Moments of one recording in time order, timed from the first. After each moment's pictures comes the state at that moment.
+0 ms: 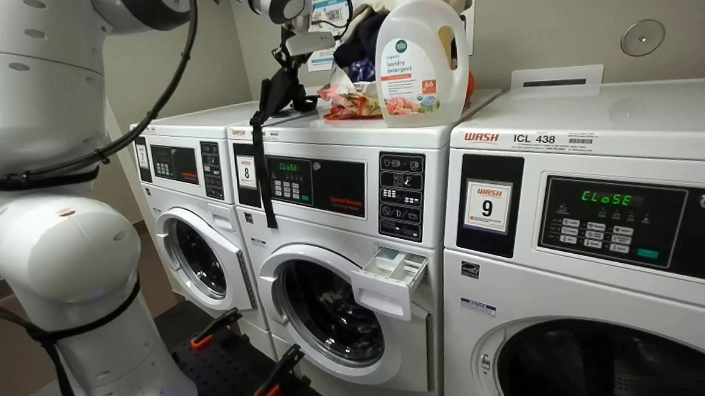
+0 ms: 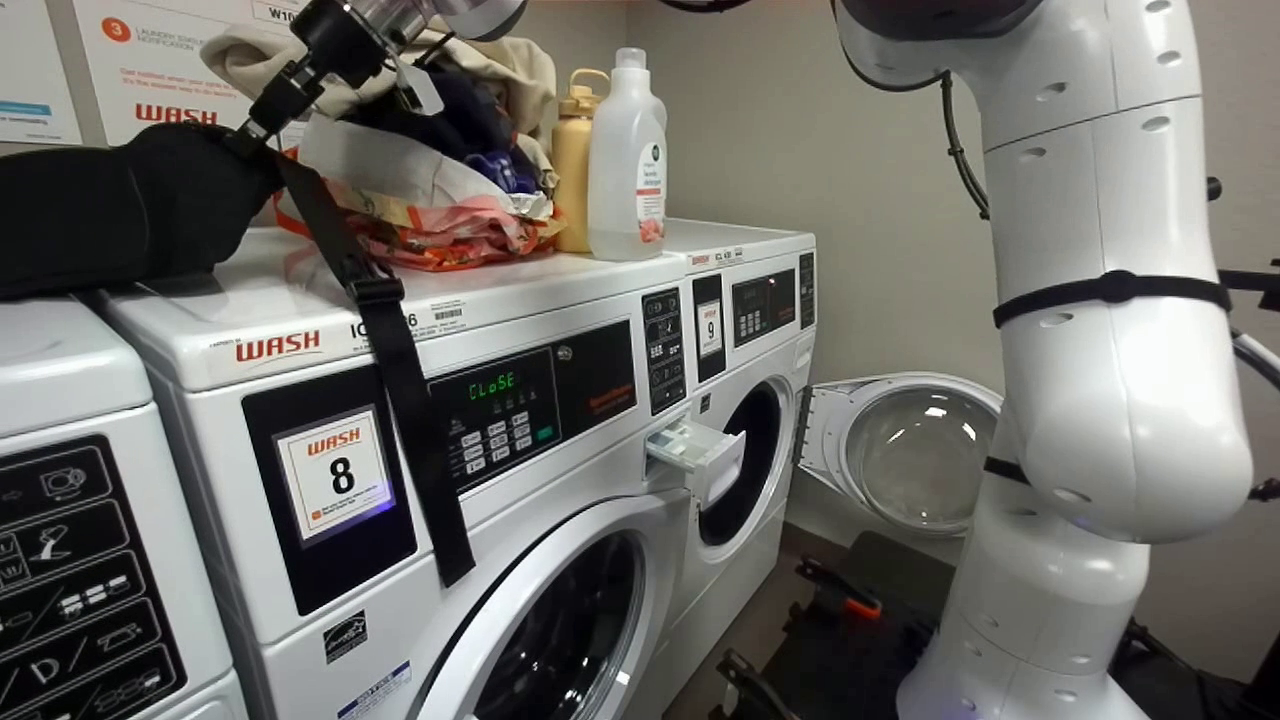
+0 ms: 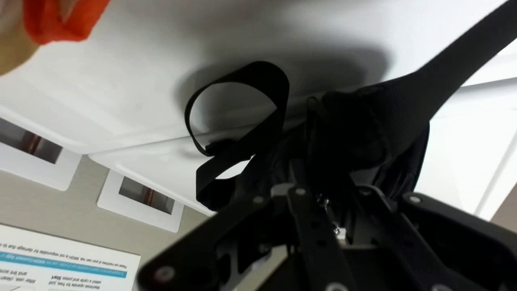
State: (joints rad) arm 0.08 0.31 0.21 -1.39 0.54 2.20 -1.16
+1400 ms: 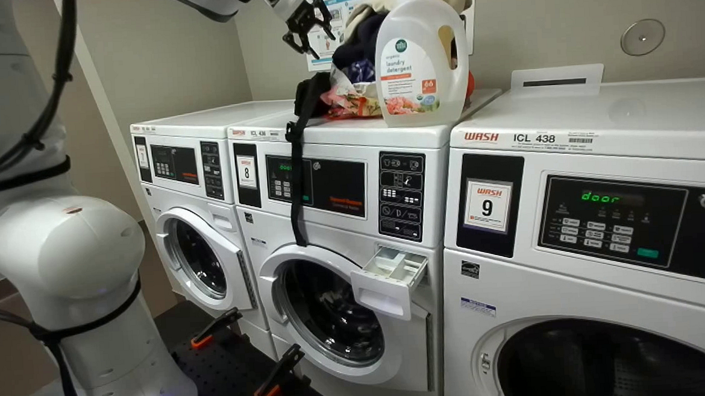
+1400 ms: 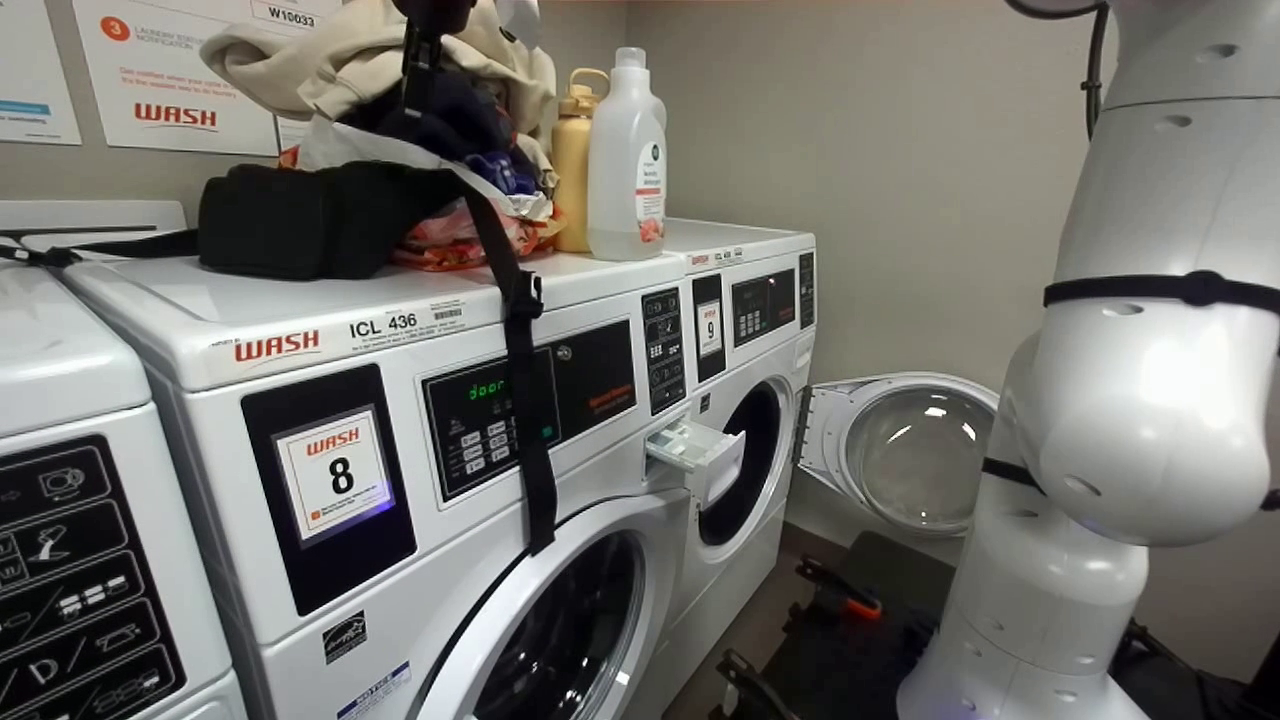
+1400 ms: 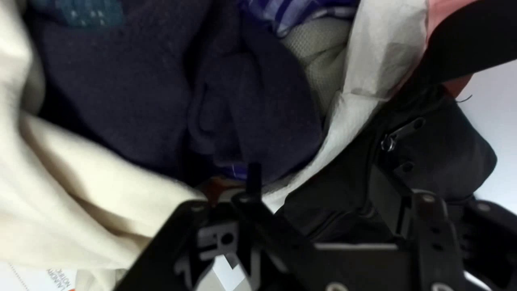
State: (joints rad) arm 0.14 -0.01 0.11 -1.70 -0.42 2.35 -0.64
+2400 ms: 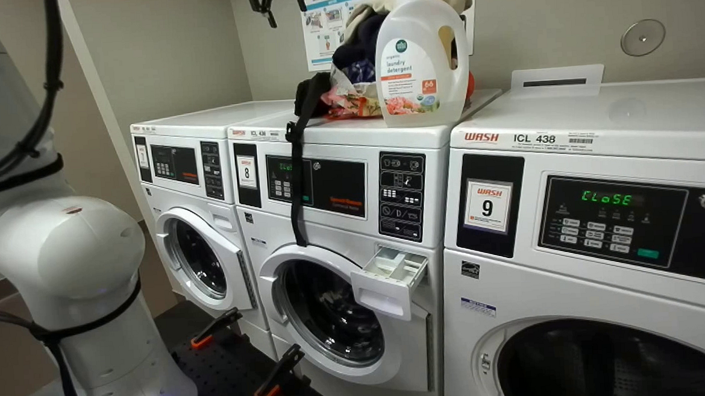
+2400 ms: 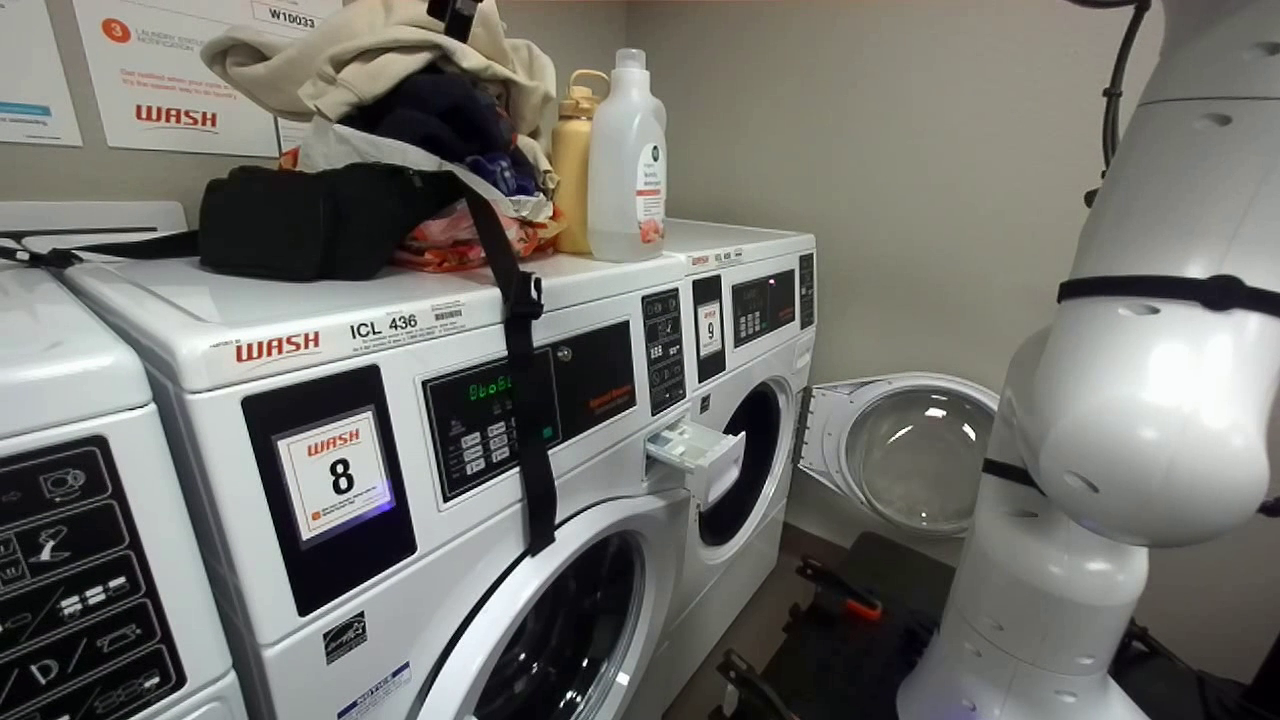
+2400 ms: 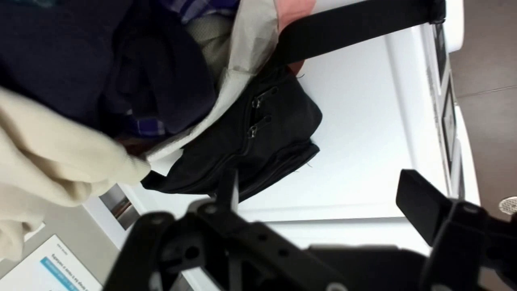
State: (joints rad) arm 0.14 -0.10 0.08 -1.47 0.03 1.83 -1.05
